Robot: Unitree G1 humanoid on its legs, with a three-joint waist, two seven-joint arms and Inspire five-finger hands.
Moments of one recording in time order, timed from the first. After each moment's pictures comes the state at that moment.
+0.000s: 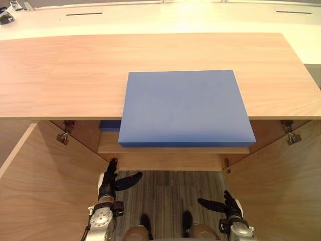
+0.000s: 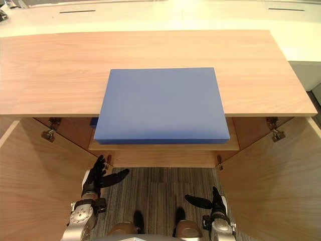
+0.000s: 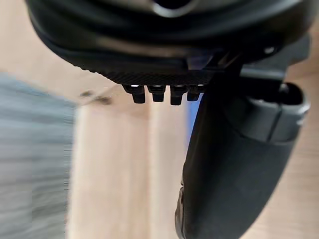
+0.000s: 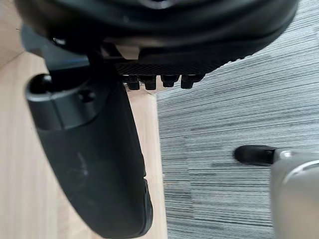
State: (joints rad) left arm 0.30 0.12 0.03 0.14 0.00 -0.12 0.13; right arm 0.11 -0.12 -0.13 0.82 0.05 -0.07 -0.12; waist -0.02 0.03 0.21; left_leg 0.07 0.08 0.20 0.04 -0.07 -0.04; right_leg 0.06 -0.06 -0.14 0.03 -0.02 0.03
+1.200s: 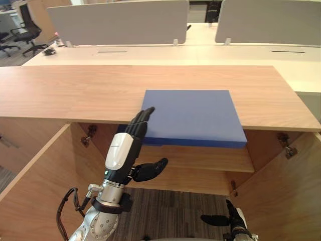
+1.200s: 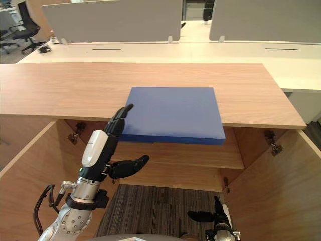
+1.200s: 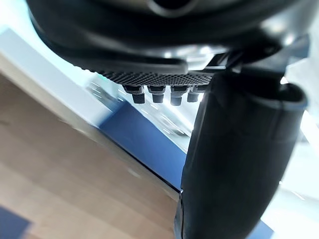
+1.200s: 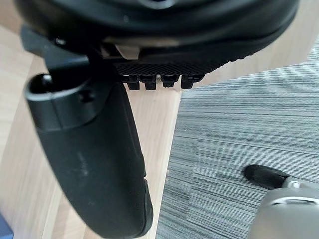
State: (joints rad) left arm 0.31 0.49 -0.29 -0.45 0.63 -0.31 0.32; right arm 0.17 -0.20 0.03 0.88 -0.04 -0.09 -0.16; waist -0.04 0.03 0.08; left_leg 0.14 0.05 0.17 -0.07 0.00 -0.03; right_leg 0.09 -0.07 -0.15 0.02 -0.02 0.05
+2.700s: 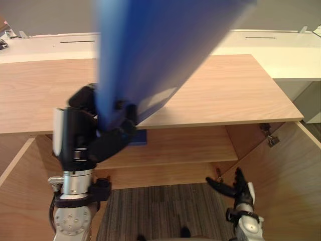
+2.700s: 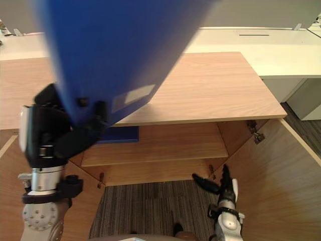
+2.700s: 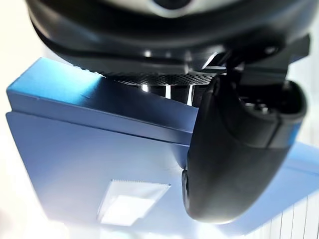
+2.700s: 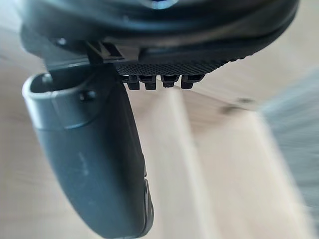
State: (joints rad) left arm 0.40 0.19 0.08 -0.66 -0.39 -0.36 0.06; right arm 0.24 -0.09 -0.21 0.21 0.14 -0.14 -0.19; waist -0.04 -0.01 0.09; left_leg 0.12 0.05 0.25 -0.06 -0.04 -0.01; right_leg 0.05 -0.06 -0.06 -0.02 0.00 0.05
